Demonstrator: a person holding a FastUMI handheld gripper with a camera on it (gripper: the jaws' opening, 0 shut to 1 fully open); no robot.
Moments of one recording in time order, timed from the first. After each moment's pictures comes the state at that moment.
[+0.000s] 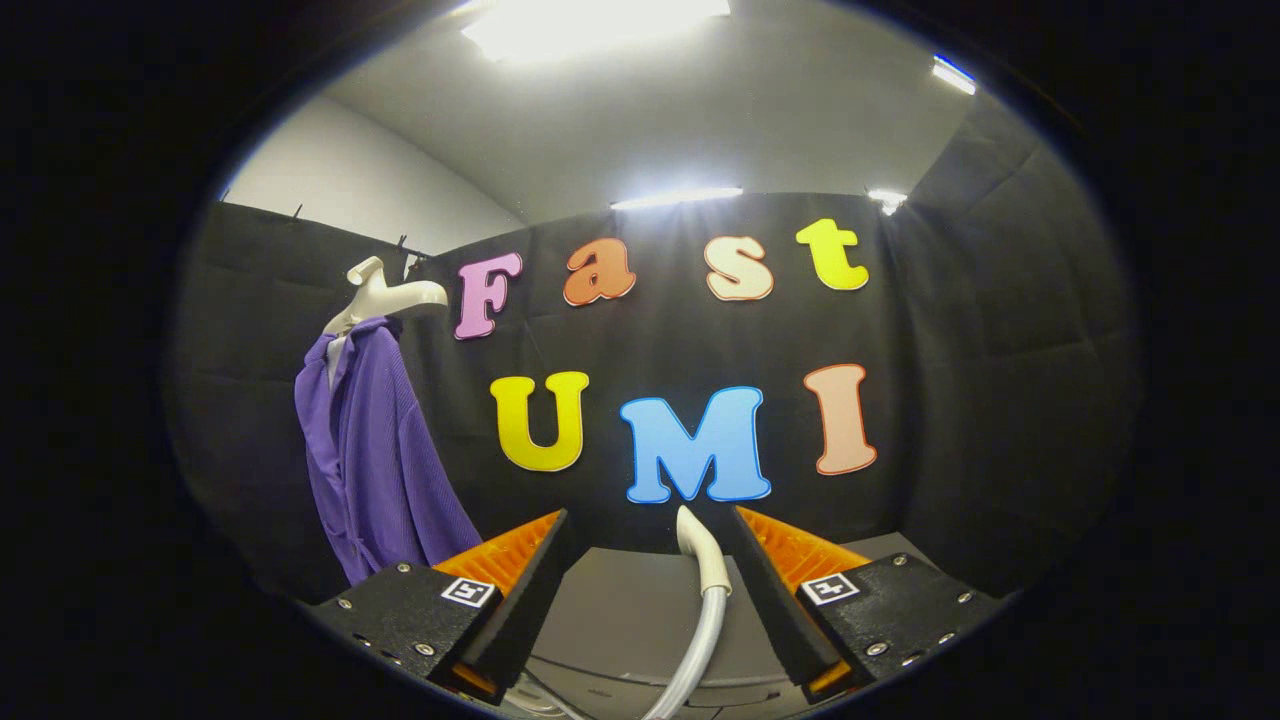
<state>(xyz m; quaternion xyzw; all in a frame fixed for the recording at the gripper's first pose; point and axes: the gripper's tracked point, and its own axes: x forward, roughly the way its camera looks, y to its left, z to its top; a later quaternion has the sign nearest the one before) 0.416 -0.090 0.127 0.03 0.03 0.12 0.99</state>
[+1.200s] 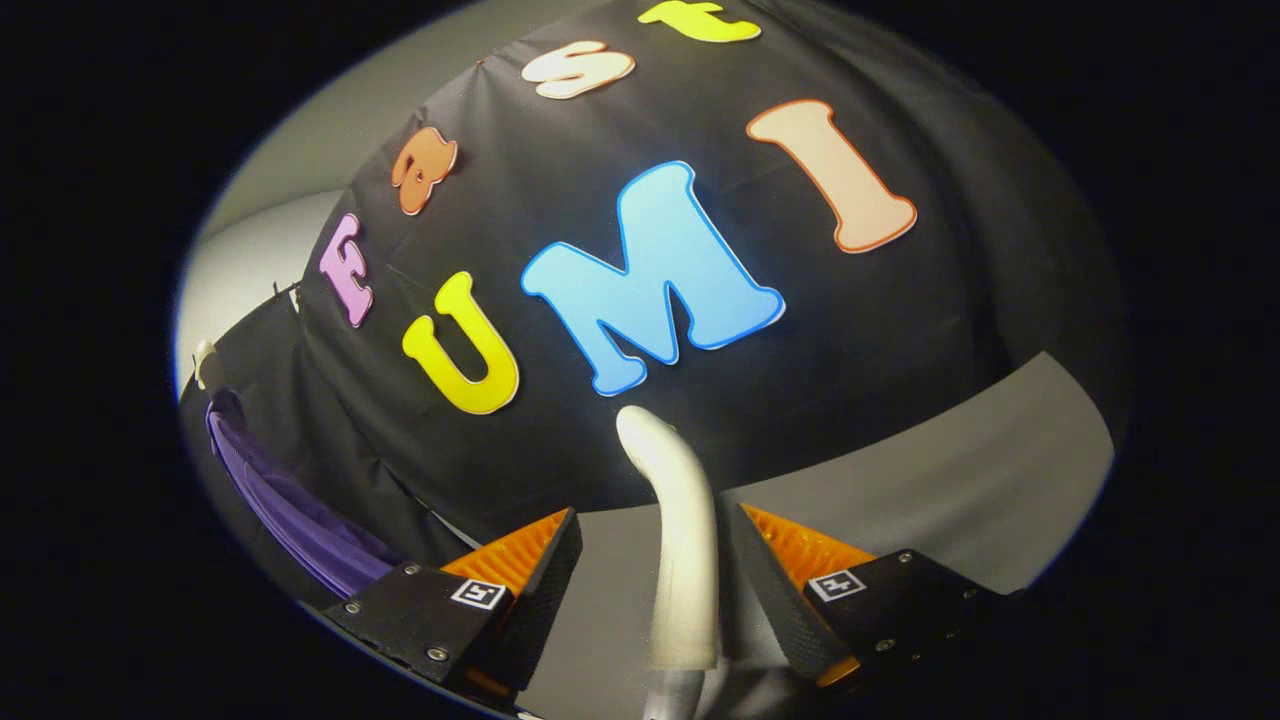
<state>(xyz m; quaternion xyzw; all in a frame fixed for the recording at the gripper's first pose) 0.615 -0.117 -0.053 0.26 0.30 0.13 0.91</state>
